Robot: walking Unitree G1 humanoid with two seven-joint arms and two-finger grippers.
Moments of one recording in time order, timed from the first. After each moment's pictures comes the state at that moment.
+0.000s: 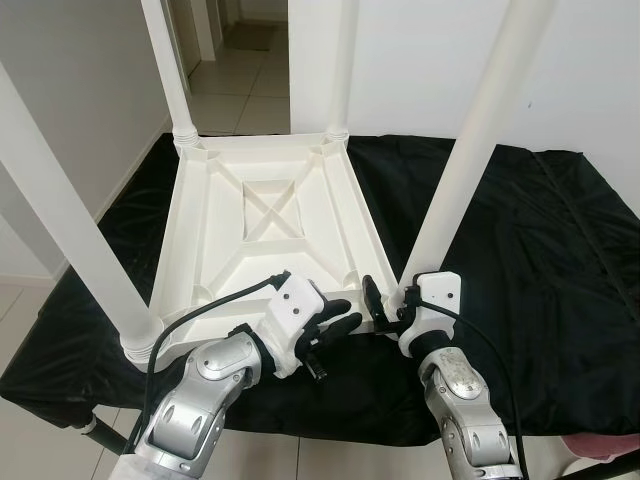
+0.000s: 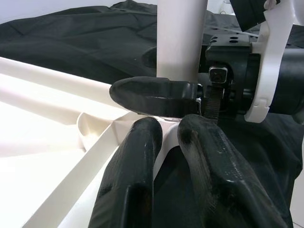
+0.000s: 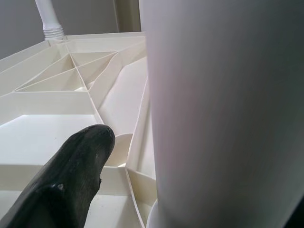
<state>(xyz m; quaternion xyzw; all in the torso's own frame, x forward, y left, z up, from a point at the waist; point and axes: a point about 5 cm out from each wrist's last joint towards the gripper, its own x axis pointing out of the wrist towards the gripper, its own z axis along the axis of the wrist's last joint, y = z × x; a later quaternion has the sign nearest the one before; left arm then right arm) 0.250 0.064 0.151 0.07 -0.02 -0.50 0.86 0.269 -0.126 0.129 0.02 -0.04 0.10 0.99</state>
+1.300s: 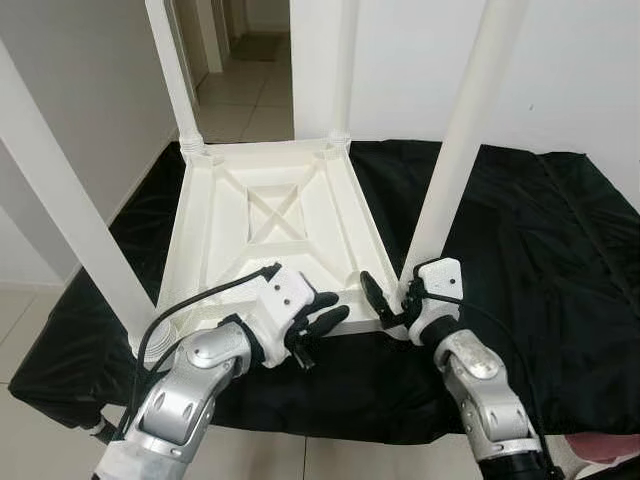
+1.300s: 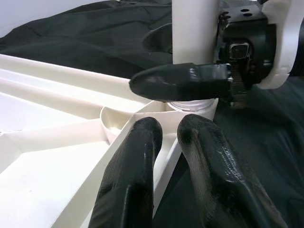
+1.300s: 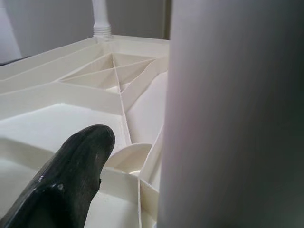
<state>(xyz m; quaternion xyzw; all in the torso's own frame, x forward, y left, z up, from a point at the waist) 0.261 0.077 0.153 0.10 -0.01 -0.49 0.86 0.285 -0.145 0.136 -0.05 -0.05 0.22 0.97</state>
